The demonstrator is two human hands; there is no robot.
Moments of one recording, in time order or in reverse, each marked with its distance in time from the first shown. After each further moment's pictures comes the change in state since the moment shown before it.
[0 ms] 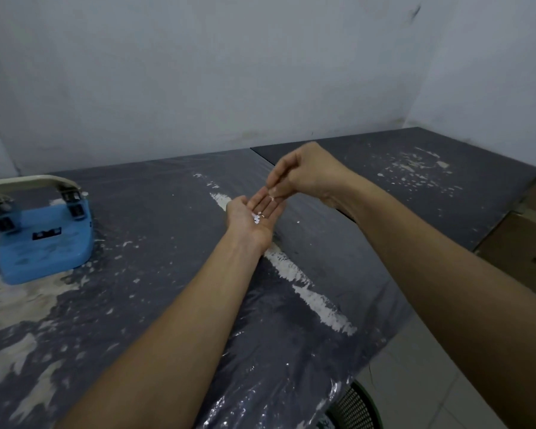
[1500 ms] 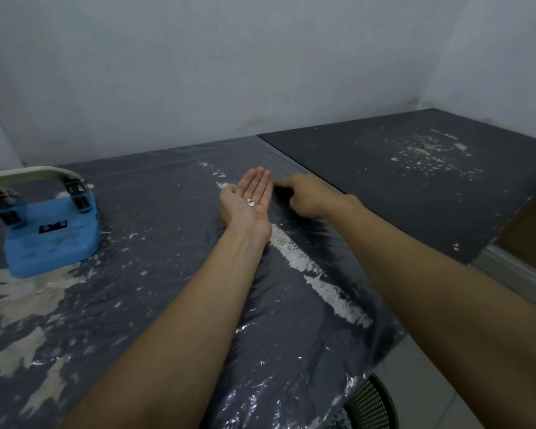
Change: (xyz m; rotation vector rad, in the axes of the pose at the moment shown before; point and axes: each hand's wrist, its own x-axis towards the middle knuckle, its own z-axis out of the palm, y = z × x) left_hand 0.006 0.004 -0.011 -0.103 0.056 0.226; right_hand 0.032 0.066 0.037 -0.646 -0.104 0.009
